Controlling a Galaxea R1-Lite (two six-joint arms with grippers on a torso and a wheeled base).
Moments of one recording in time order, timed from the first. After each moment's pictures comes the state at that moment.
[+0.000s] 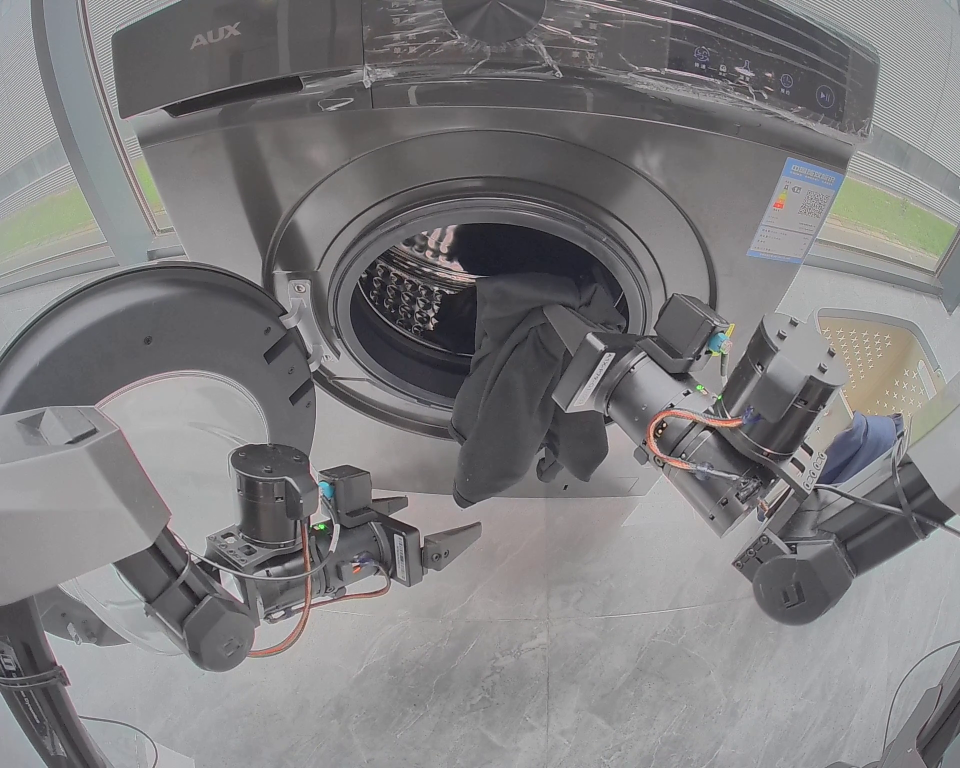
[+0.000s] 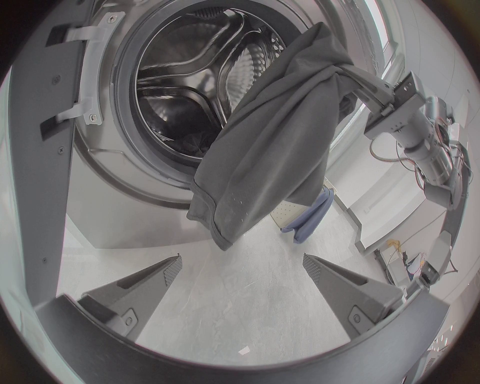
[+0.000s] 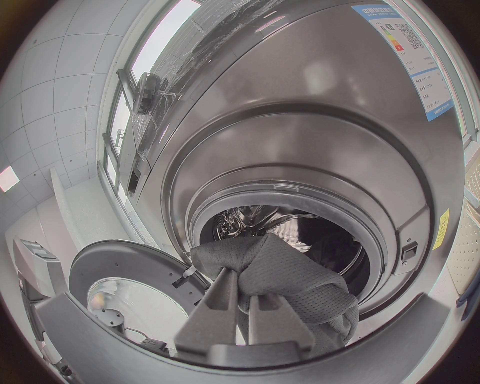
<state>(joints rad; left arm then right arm) -0.50 2.03 -0.59 -1.15 -0.23 -0.17 0.72 1.93 -0.90 -1.35 -0.16 0.26</state>
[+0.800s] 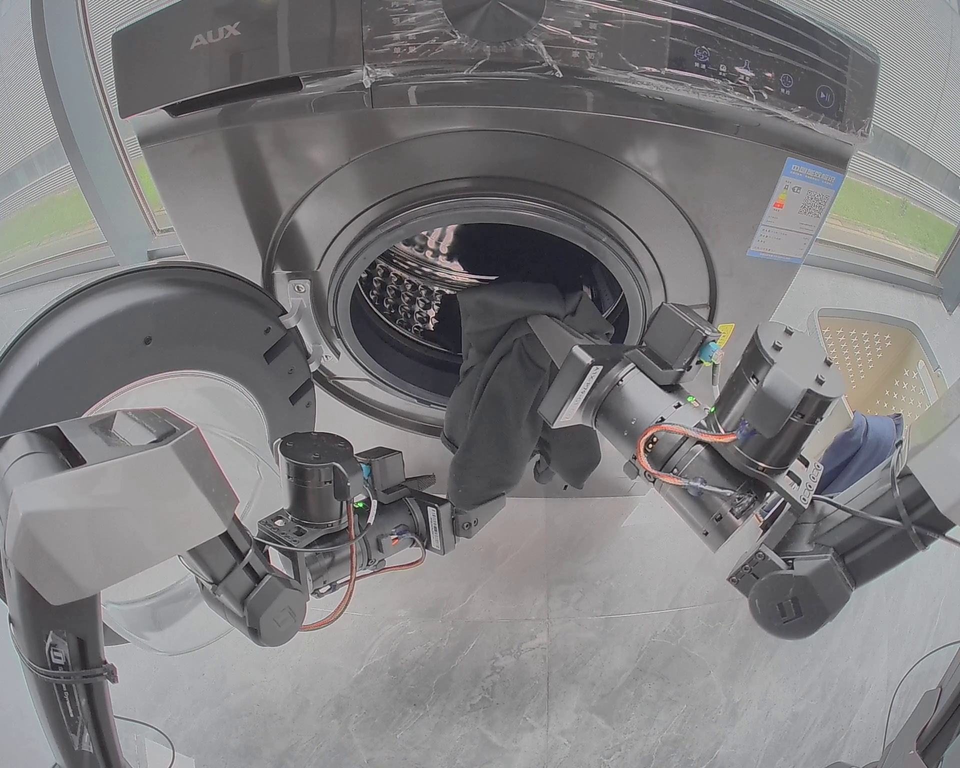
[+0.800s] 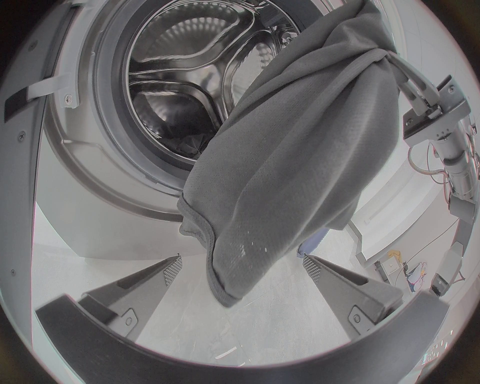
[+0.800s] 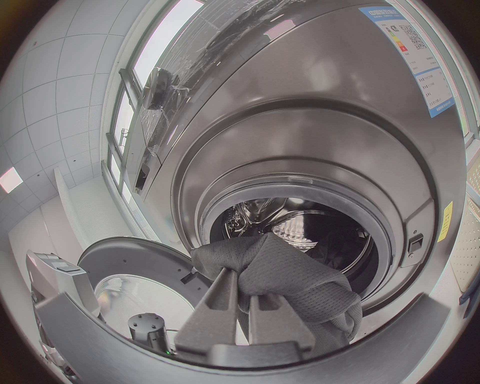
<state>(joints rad) -0.50 2.20 -0.80 -1.19 -0.23 -0.22 0.76 1.93 -0.88 -1.35 -0.16 0.26</state>
